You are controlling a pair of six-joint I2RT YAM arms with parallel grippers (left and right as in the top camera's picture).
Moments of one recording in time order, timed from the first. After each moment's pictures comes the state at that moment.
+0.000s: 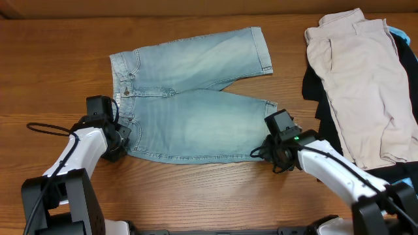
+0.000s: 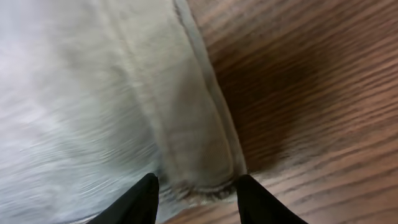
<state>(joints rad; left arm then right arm) 0.17 1.61 0.81 -0.57 -0.07 -0.99 0.40 1.48 0.71 -0.61 -0.01 0.88</state>
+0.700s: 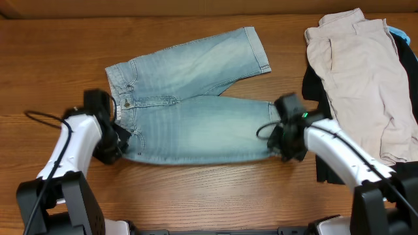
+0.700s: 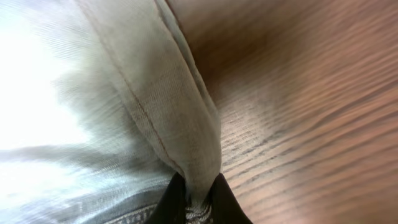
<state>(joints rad) 0.17 1.61 1.00 -1.00 -0.03 -0.83 0.28 1.56 0.93 -0.90 -0.04 0.79</state>
